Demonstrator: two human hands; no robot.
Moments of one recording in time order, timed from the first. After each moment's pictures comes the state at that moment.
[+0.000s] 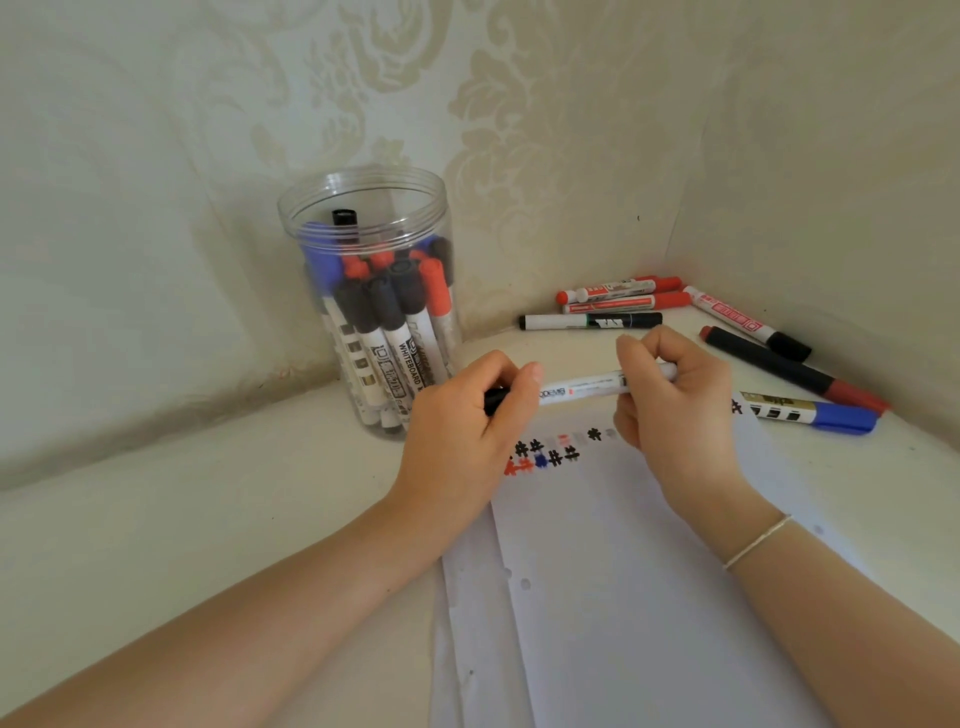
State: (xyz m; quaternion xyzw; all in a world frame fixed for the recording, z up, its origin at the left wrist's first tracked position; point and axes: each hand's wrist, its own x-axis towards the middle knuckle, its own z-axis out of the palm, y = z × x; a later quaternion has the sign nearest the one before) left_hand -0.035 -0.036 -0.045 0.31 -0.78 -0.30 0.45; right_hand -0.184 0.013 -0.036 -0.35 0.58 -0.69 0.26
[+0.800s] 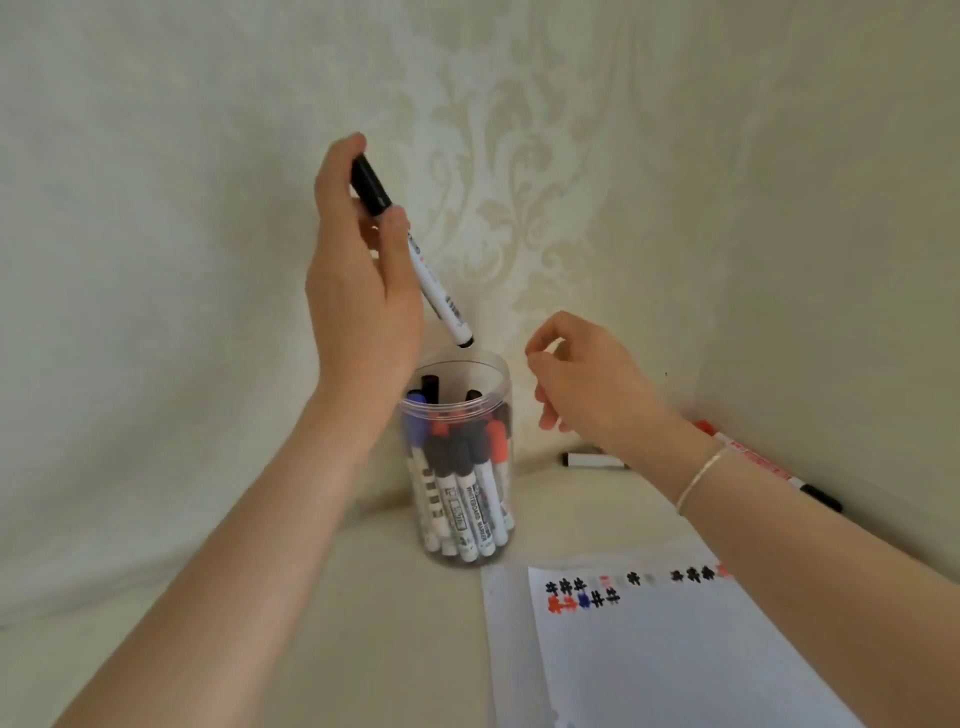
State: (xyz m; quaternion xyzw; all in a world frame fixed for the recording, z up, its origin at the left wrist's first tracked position) left_hand 0.005 -0.098 0.131 0.30 -0.66 -0.05 0.69; right_hand -0.143 -0.049 0.092 -0.58 0.64 -0.47 0.17
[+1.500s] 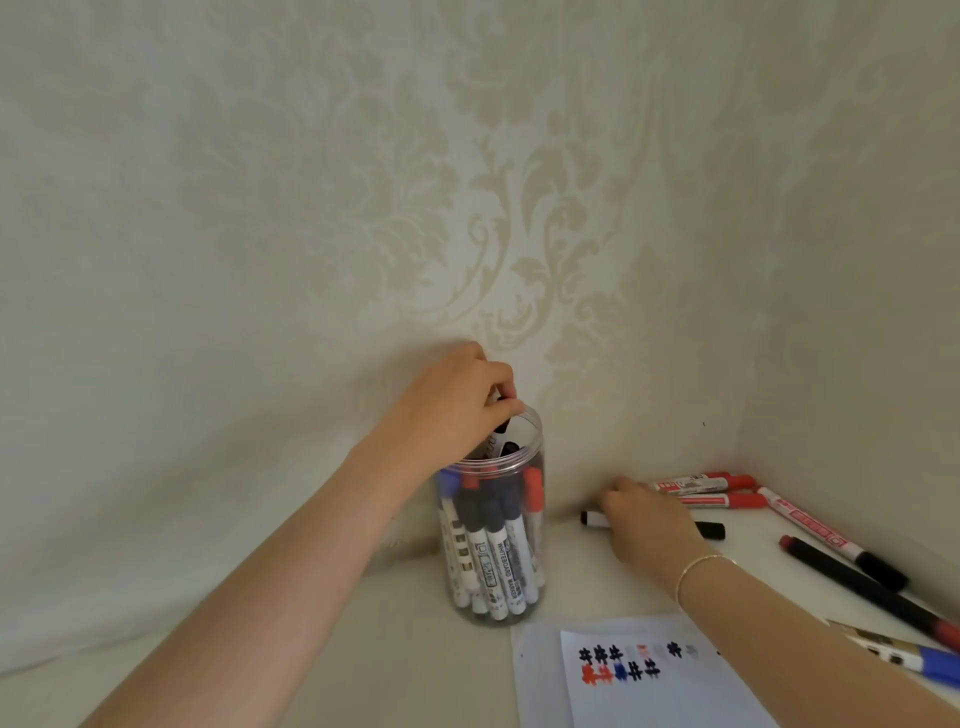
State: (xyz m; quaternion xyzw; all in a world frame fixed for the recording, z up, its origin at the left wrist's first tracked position) left_hand 0.004 -0.136 0.111 0.40 -0.88 0.01 0.26; right_hand -0.196 -0.097 -0.022 -0.67 0.74 0.00 -0.10
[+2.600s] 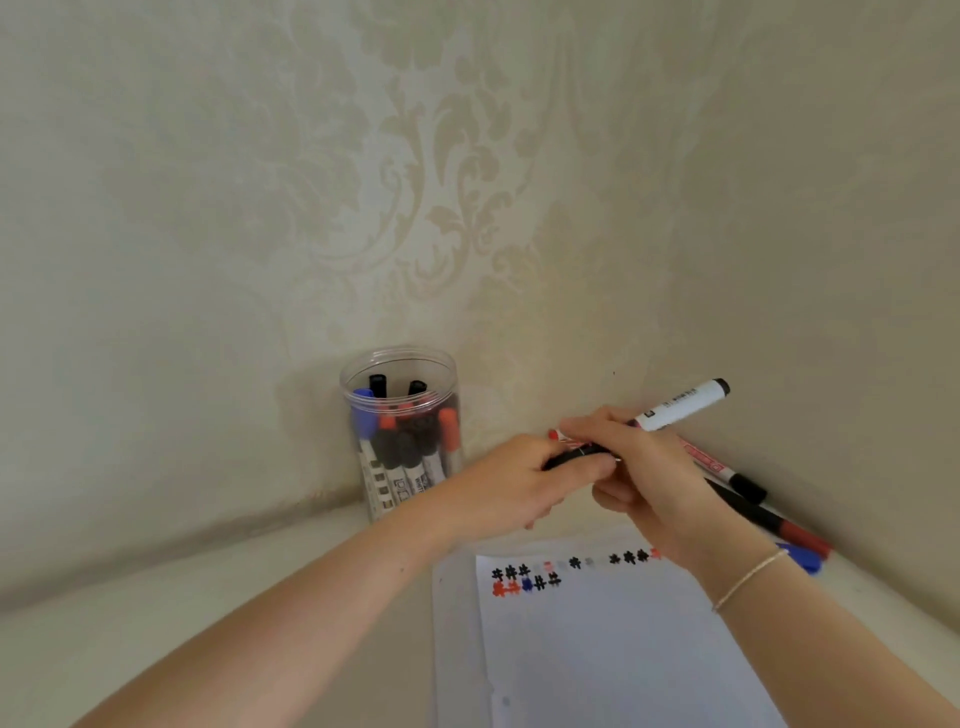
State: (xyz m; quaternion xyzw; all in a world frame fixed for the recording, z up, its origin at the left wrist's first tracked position) left_hand -0.067 -0.042 0.045 0.26 -0.86 -0.40 0.18; right_hand -0.205 0.007 0.034 -0.40 0.49 -0.63 0.45
